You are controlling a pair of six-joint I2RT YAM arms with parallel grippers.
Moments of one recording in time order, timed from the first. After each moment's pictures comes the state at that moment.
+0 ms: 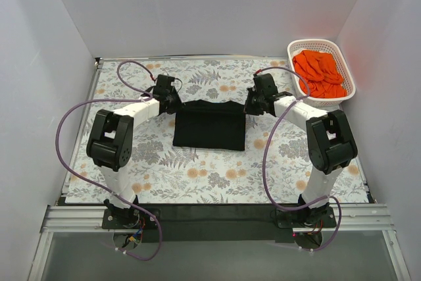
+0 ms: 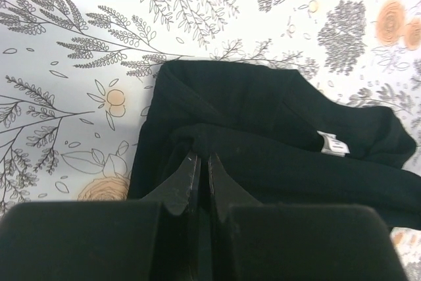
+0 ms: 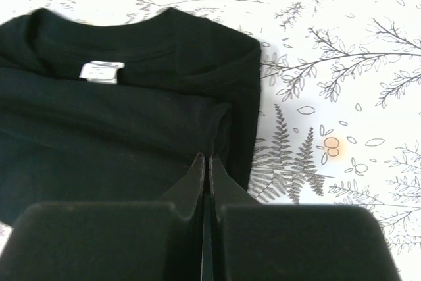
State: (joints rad) left arm -0.31 1.86 1.21 -0.18 -0.03 -0.68; right arm 0.40 1.79 1.19 -0.24 -0.09 0.52
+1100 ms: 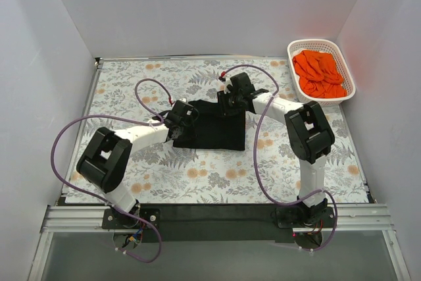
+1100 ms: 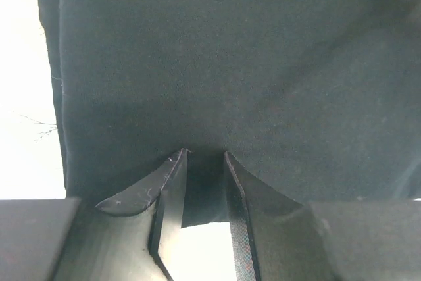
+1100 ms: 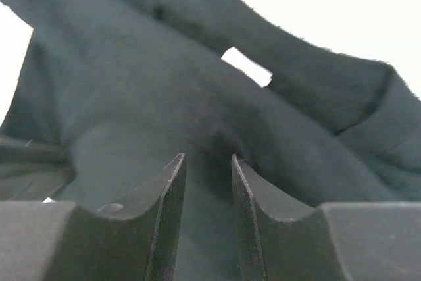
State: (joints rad) left arm -0.57 1.65 0.92 -0.23 -0.10 -0.67; right arm 0.54 1.99 1.38 -0.21 -0.32 0.23
